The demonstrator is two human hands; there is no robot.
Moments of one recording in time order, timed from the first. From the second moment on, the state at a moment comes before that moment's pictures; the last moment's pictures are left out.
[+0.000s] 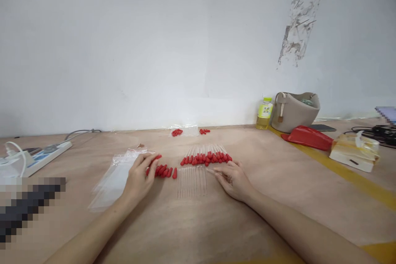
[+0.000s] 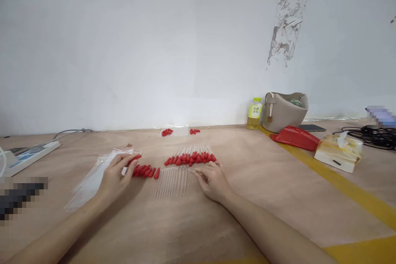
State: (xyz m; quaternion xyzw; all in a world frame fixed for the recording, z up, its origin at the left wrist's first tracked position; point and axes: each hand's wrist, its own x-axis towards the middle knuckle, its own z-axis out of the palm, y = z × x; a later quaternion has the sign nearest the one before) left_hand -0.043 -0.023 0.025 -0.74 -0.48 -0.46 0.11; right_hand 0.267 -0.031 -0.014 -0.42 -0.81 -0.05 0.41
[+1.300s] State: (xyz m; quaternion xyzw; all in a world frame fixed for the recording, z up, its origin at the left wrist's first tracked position) left_hand -0.077 -0.002 0.019 -0.72 -0.61 -0.32 0.02; right_hand 0.256 -0.041 -0.005 -0.37 -0.88 0.03 0.31
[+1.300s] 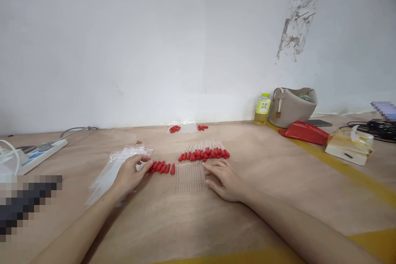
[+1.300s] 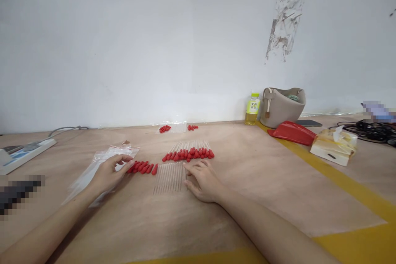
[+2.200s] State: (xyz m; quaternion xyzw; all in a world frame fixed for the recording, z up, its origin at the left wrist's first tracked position) left_hand 0.070 0.047 0.028 -0.88 -0.40 -0.24 0.06; right_hand 0.257 -0.039 -0.006 -0.38 -0.87 0.06 0.30
